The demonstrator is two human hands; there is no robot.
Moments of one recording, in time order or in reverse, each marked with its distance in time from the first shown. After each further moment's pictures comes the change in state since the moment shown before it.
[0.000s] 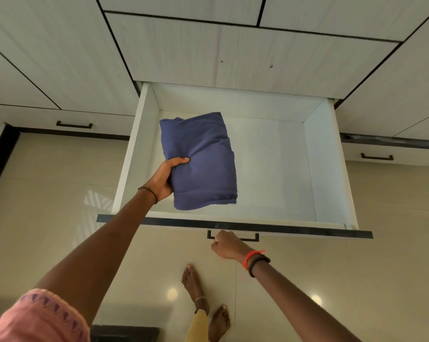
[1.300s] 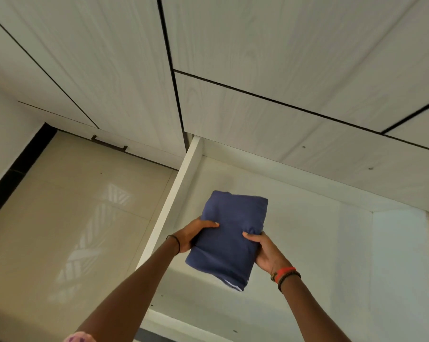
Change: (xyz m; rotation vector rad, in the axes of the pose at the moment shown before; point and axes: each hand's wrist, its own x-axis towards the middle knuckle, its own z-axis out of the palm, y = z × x) left_hand 0.180 0.044 -0.073 0.122 -0.122 -0.330; right_hand 0.208 -0.097 -0.186 1.330 -0.131 -0.033
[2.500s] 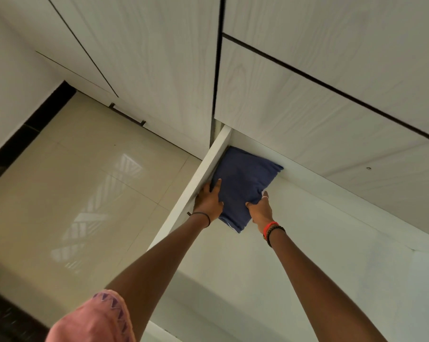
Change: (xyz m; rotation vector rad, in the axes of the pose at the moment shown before) left_hand 0.093 0.027 -0.032 0.856 0.603 0.267; right_hand 0.156 -0.041 0.051 -0.867 0.404 -0.172
